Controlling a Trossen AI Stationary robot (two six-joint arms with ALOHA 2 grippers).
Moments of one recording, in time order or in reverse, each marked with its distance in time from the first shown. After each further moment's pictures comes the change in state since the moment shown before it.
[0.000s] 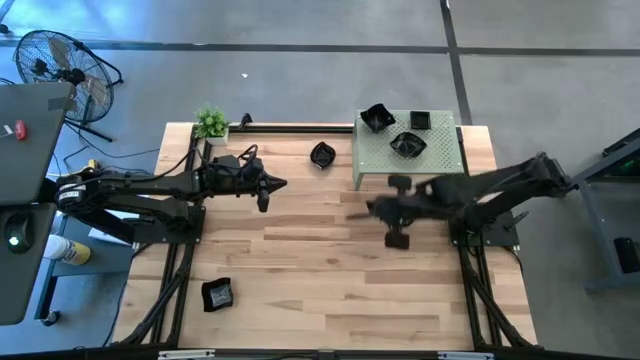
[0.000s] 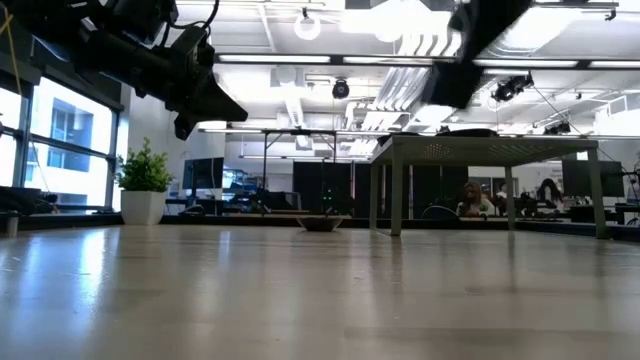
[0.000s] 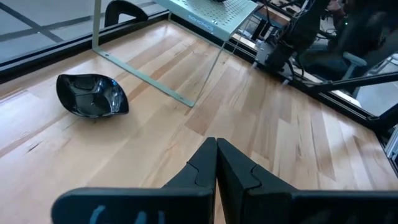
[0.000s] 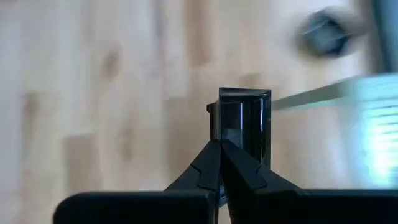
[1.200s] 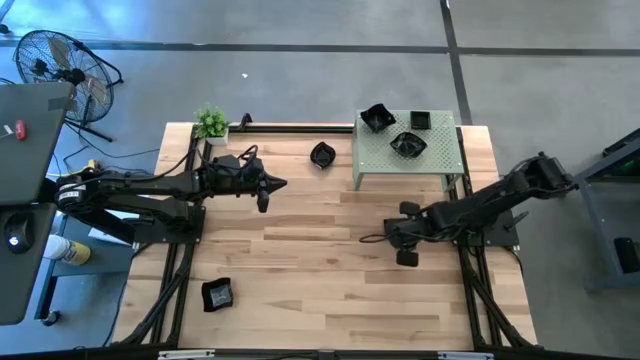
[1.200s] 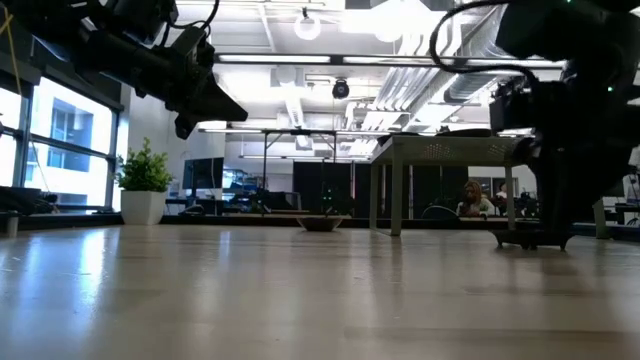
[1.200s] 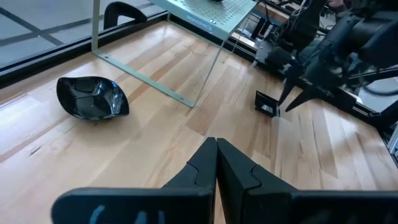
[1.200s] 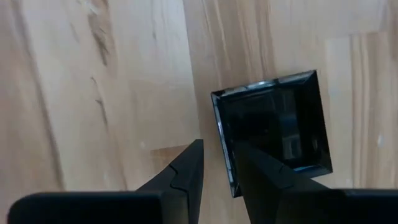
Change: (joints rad) left arm 0.000 0.000 0.000 0.000 0.003 0.022; right arm 0.064 -0.013 -0.638 0.462 -0.127 0.166
